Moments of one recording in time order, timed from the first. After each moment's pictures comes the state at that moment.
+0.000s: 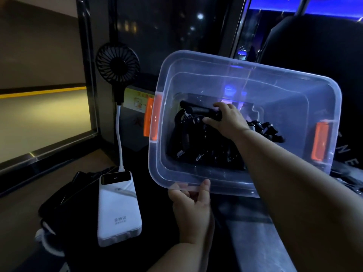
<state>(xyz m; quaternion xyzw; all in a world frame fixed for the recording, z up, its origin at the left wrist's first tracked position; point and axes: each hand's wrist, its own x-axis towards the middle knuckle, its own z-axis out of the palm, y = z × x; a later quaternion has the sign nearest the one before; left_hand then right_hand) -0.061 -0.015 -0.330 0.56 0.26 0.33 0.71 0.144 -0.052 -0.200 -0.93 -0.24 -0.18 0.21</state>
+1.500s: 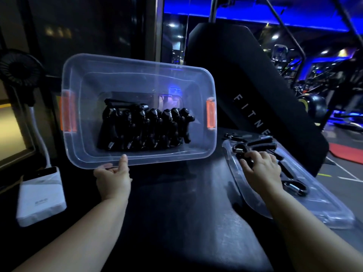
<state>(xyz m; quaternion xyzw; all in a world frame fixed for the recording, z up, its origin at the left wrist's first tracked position) -0.065 -0.027 -0.319 0.58 0.28 0.34 0.68 -0.016 -0.368 -0.294 -0.95 0.05 -0.27 0.15</state>
